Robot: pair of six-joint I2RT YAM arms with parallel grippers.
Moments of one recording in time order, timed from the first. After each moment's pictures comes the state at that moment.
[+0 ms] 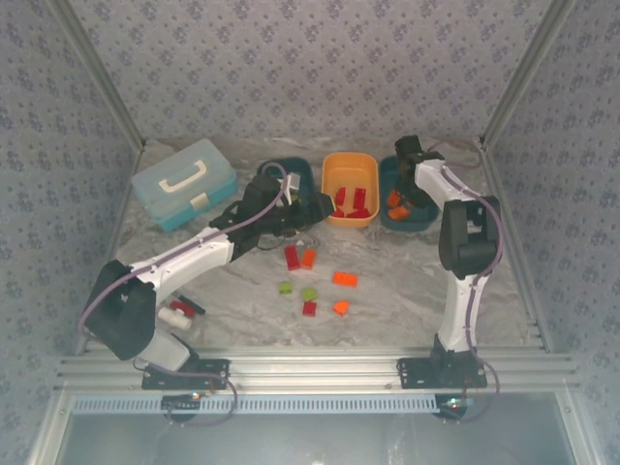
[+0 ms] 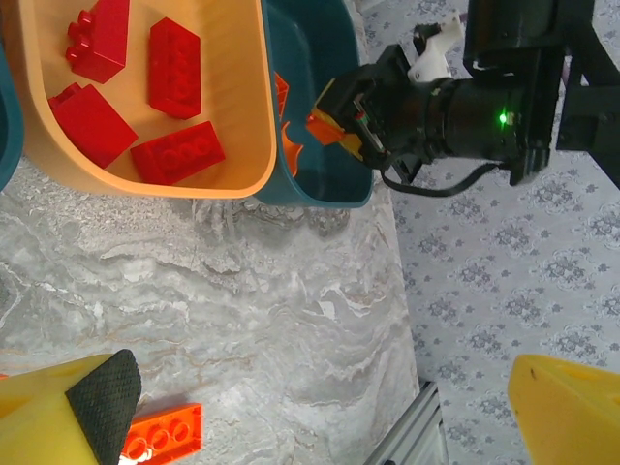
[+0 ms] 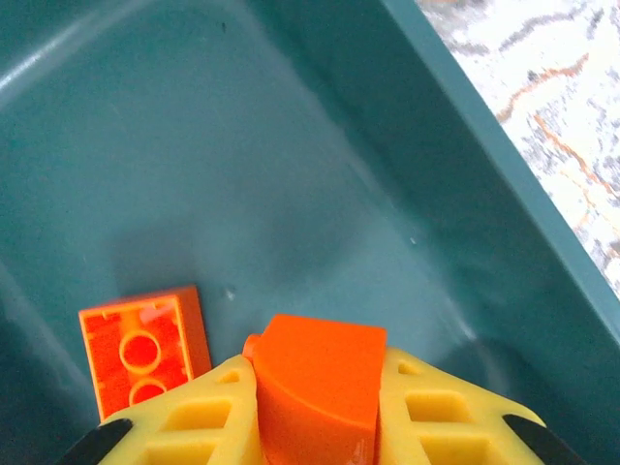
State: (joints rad) left arm -0.68 1.50 1.04 0.00 0.38 -0.97; right arm 0.13 2.09 1.67 -0.82 0.30 0.75
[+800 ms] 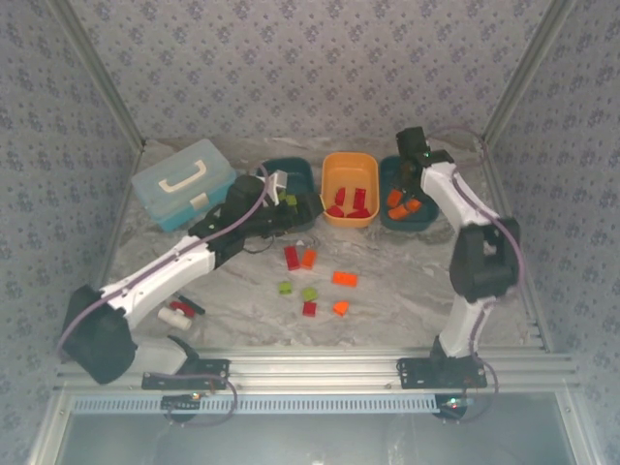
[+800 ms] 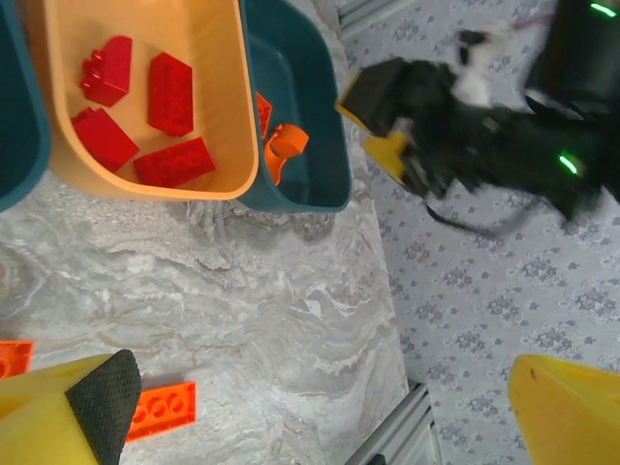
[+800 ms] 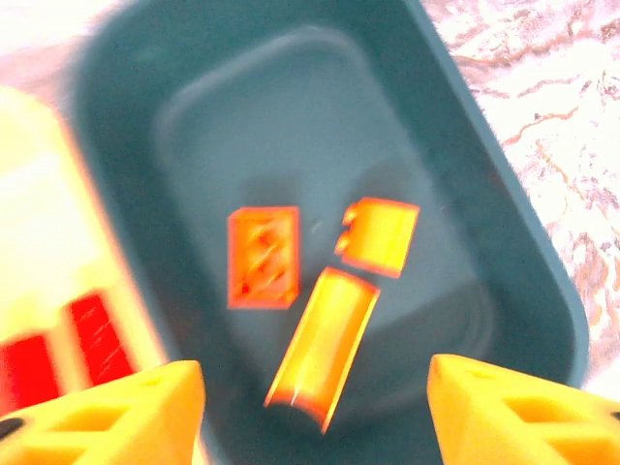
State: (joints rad) left arm -0.66 1.30 1.00 -0.12 0.34 -0.95; right arm 0.25 1.74 1.51 -0.80 0.26 0.64
